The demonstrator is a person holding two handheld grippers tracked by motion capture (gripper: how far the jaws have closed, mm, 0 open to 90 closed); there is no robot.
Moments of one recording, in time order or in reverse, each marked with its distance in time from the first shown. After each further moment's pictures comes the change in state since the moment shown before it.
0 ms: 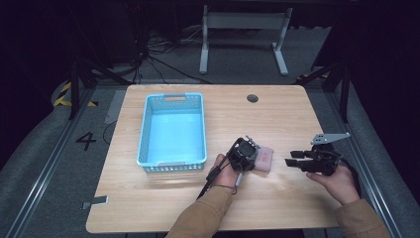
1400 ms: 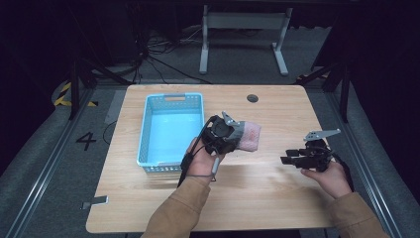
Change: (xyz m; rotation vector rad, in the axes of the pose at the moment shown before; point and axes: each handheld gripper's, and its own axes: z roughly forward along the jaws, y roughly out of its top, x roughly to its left) left arm 0.041 0.003 -0.127 -0.183 0.039 -0.029; right arm -0.010 0.005 0.021 0.039 0.005 0.028
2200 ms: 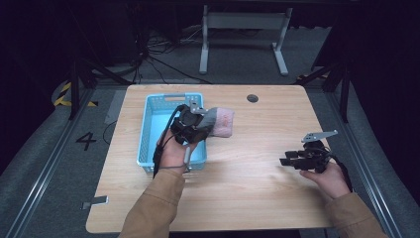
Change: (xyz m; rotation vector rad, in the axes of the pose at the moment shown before) left arm 0.059 -0.019 -0.047 -0.051 0.089 -0.065; right arm 0.000 -0.004 0.006 0.024 -0.008 0.006
